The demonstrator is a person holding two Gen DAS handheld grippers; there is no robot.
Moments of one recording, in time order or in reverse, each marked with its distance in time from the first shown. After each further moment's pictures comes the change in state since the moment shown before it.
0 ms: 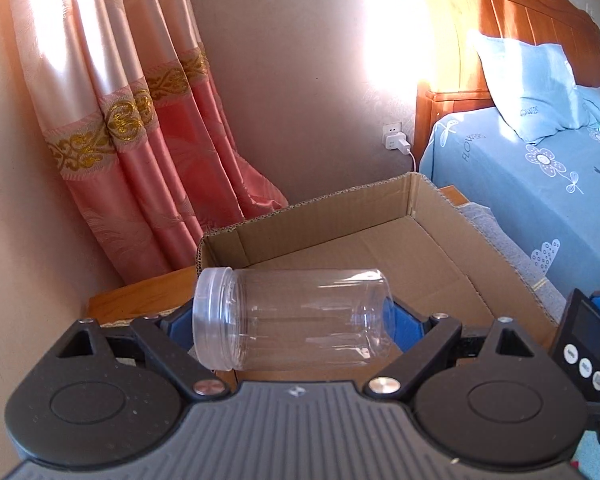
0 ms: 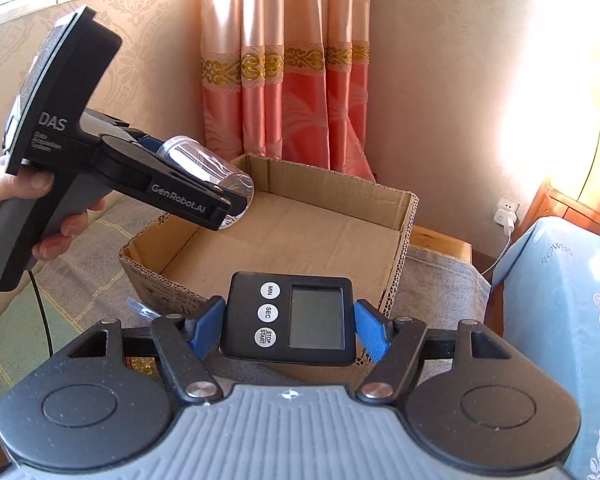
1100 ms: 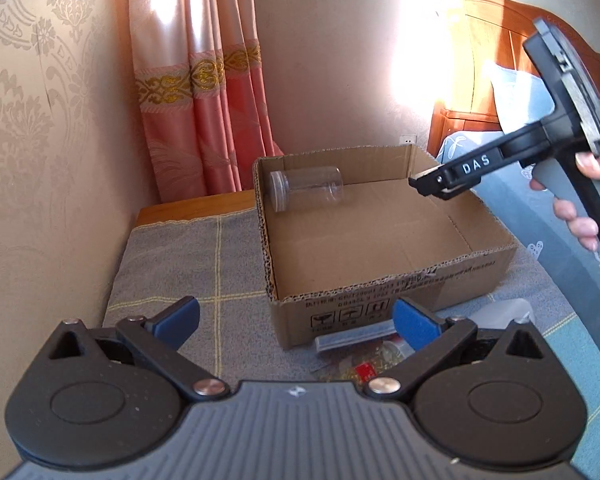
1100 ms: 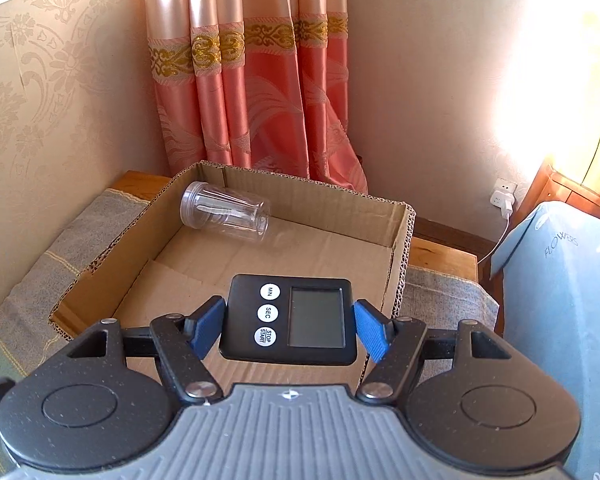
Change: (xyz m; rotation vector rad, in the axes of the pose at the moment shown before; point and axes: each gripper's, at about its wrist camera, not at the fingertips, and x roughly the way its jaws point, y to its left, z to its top) left arm -0.110 0.023 -0.115 -0.150 -0.039 0.021; right arm 0.083 -0.022 0.053 0.065 0.083 -0.033
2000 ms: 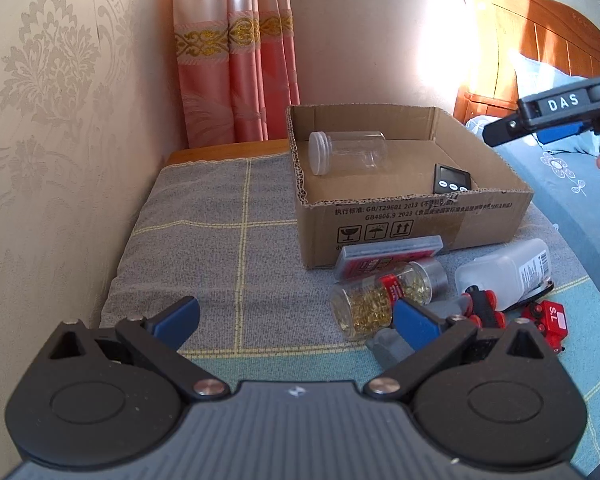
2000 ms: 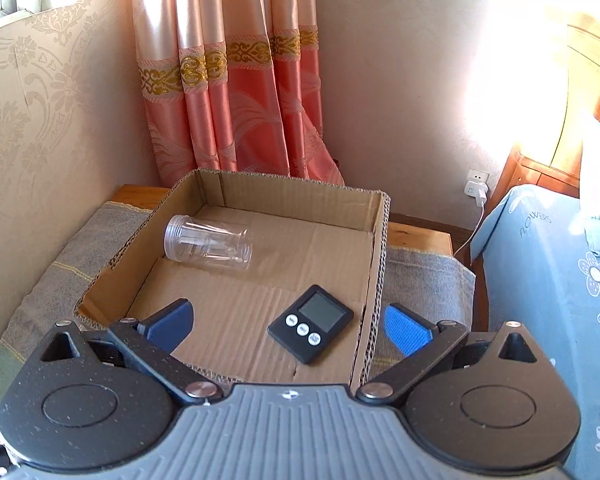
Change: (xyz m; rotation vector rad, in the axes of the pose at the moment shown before) left arm -0.013 0.008 -0.054 -0.062 0.053 0.040; right arm -0.062 0.018 -0.047 0.087 -0.041 -0.053
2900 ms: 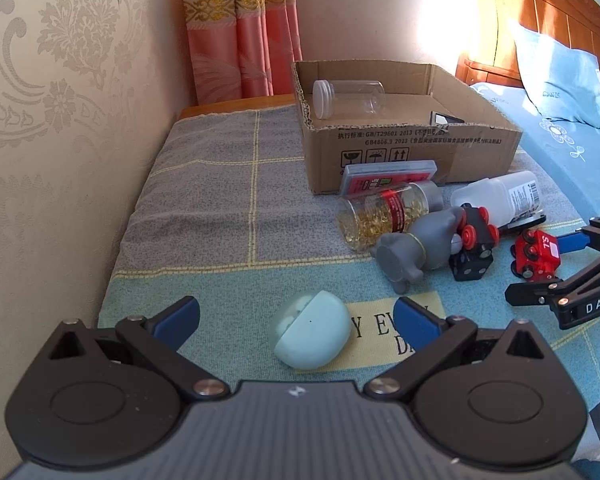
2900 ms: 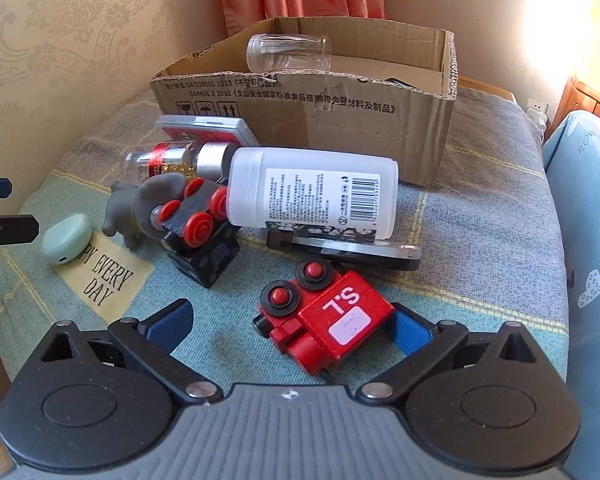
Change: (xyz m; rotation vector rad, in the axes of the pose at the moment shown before) left arm -0.029 0.004 -0.044 0.012 0.089 0.014; right arm 0.004 0.019 -0.155 -0.086 0.157 0.204
